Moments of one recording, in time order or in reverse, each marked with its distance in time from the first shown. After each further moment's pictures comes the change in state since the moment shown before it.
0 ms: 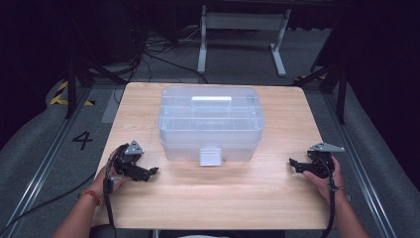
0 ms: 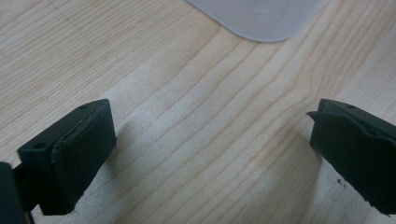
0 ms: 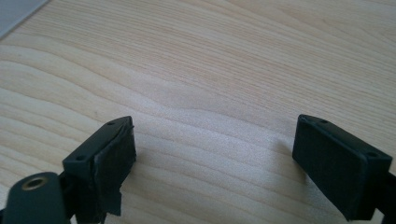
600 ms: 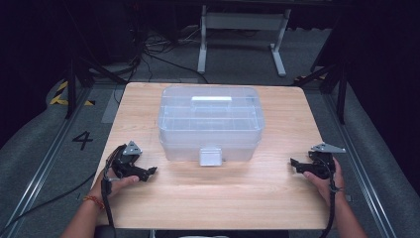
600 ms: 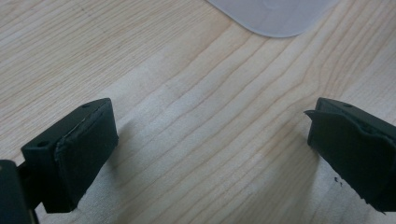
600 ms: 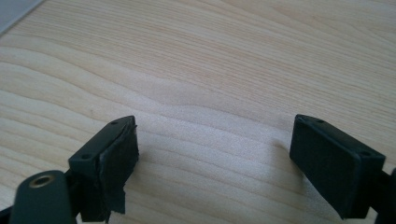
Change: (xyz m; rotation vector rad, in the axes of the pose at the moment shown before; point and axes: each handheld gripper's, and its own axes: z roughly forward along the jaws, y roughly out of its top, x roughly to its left) left arm 0.000 -0.004 -0.003 -0.001 0.046 -0.045; right arm 0.000 -0.002 -0.003 -0.005 -0.021 0.012
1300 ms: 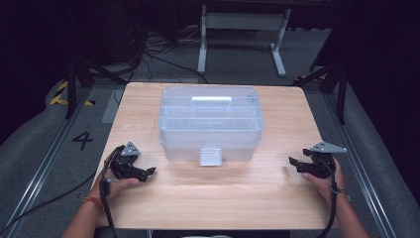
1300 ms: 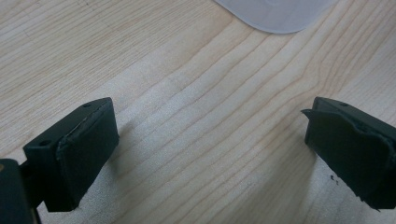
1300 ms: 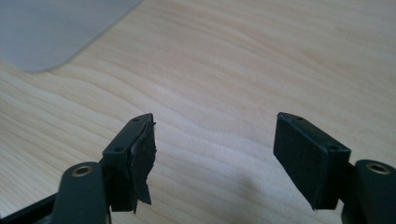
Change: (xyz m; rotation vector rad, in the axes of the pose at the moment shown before) left arm -0.001 -0.004 -0.003 -0.003 -0.003 -0.017; right arm 0.014 0.014 -0.018 -0.067 0.079 -0.087
